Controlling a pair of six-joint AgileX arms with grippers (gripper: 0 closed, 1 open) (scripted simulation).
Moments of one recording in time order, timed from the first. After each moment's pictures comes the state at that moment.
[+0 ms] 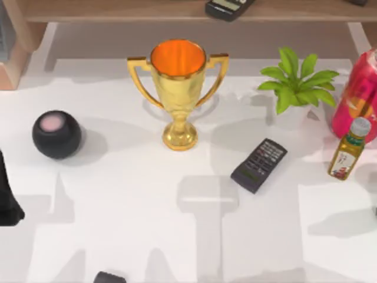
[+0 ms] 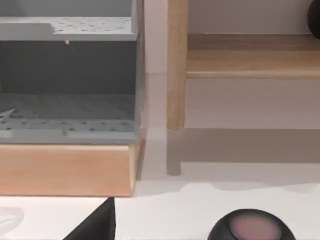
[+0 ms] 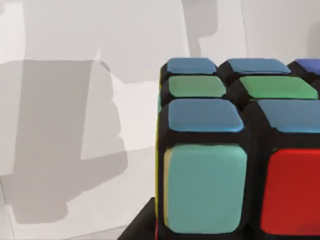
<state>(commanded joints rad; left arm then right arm) 0.00 0.00 0.00 0.00 0.00 0.00 -0.39 2.52 2.85 -1.60 0.10 -0.23</state>
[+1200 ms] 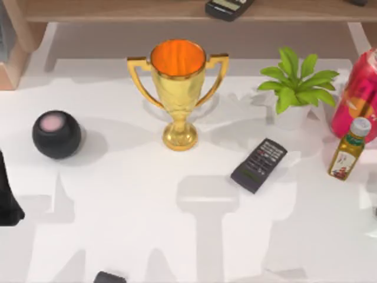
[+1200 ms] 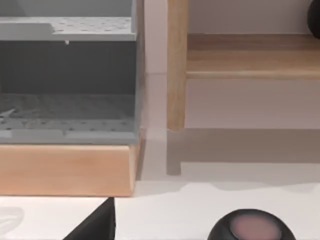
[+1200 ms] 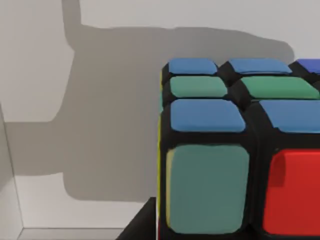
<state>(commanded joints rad) 0.00 0.00 0.00 0.00 0.00 0.00 -0.38 2.77 2.90 -1.71 0.00 -0.36</state>
